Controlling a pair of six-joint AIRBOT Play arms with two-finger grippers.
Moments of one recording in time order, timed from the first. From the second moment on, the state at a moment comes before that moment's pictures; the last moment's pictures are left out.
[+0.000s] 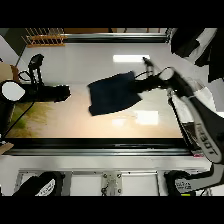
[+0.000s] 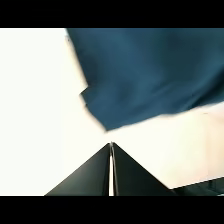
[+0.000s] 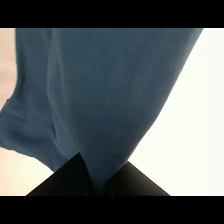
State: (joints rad) left arm -0.09 -1.05 1.15 1.20 -1.09 -1.61; right arm 0.12 -1.58 1.46 -0.96 0.98 1.36
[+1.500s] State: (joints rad) left arm -0.09 -1.05 1.14 1.21 -1.10 -1.60; right arm -0.73 -0.77 0.89 -1.52 1.40 1.69
